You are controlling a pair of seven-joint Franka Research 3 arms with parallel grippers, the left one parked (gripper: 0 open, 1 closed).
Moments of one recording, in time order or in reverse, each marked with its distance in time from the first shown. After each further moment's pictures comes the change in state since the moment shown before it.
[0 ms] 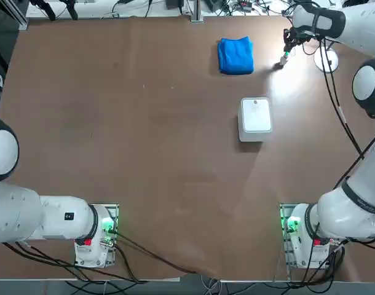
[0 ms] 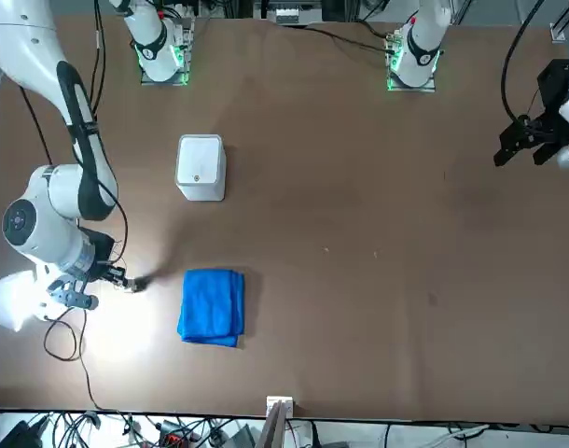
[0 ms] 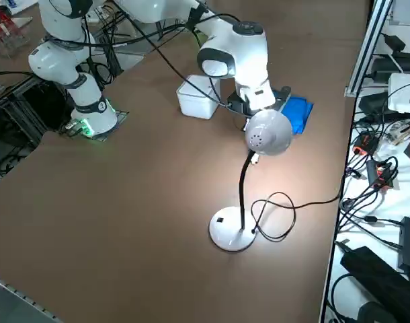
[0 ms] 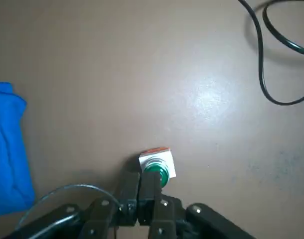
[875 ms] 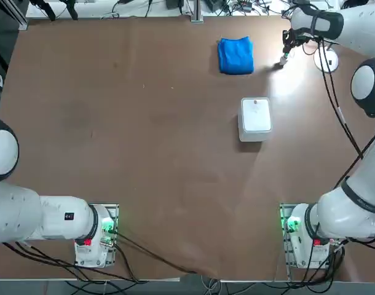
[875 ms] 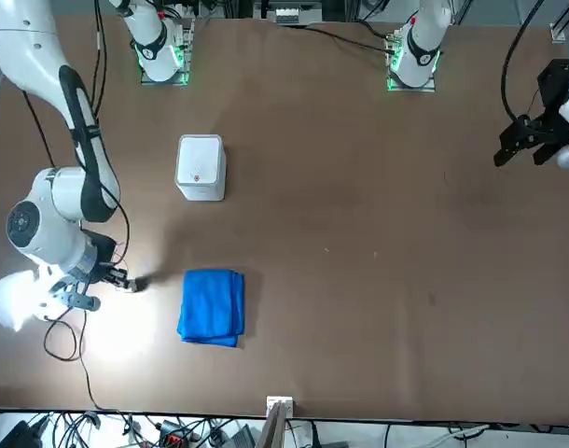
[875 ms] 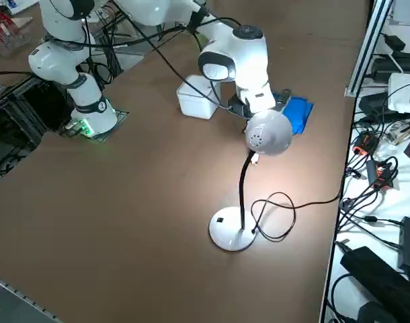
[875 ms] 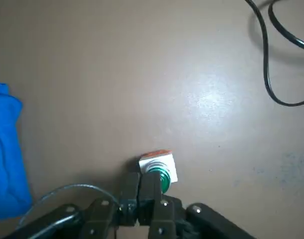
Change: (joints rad) arm 0.001 0.018 0.000 -0.001 0.000 0.022 0.003
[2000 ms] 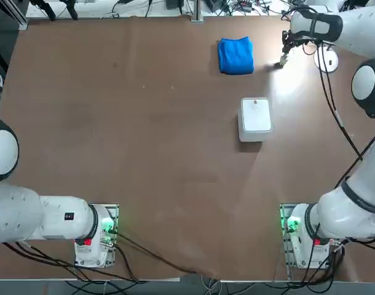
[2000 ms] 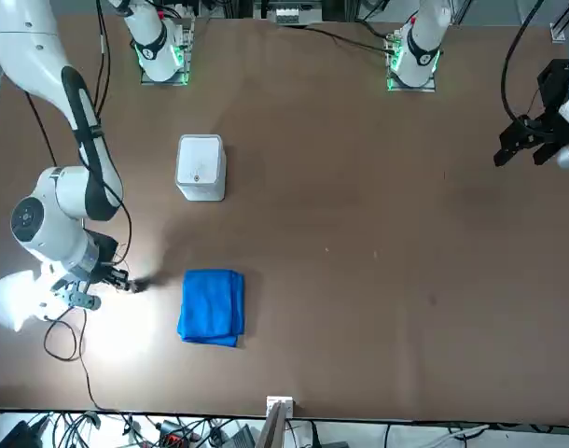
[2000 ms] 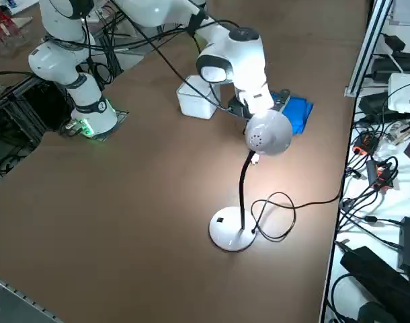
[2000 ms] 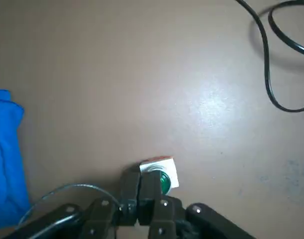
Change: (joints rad) arm 0.000 -0.008 0.000 -0.035 0.000 0.070 0.002
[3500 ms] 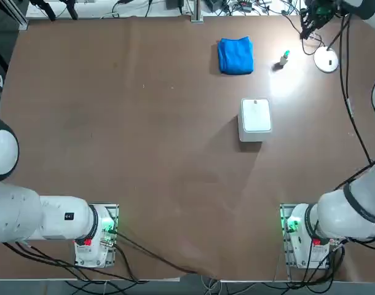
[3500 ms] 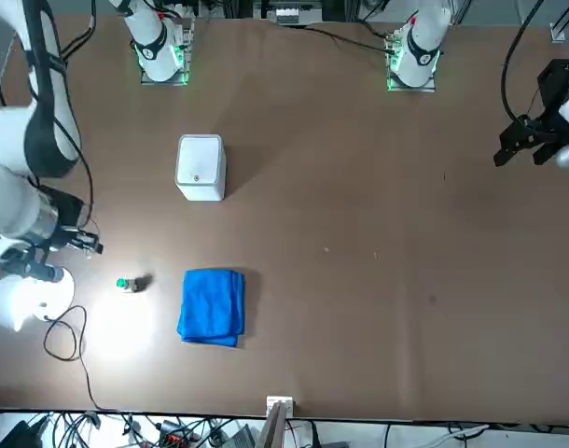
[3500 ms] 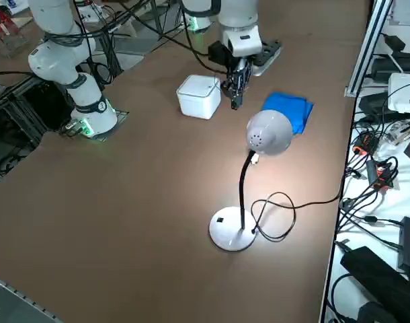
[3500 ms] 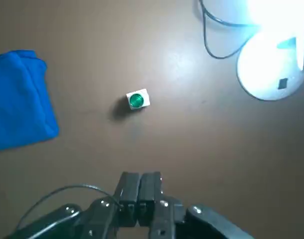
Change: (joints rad) arm -0.022 -0.264 -0.007 0.083 -0.002 -0.538 0.023
